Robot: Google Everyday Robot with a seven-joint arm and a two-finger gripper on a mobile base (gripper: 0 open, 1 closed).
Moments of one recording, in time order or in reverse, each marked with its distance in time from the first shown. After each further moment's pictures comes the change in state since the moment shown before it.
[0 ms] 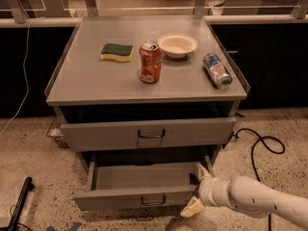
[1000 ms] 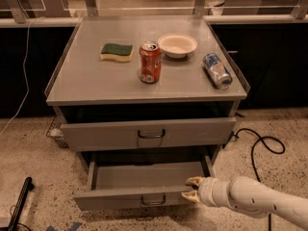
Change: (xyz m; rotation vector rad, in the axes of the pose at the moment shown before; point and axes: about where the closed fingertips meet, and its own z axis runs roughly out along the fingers) arm 0.000 0.000 0.000 0.000 0.000 0.000
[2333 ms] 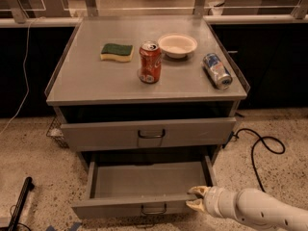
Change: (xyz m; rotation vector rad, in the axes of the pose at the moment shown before) arm 0.017 0.024 -0.024 0.021 0.021 0.043
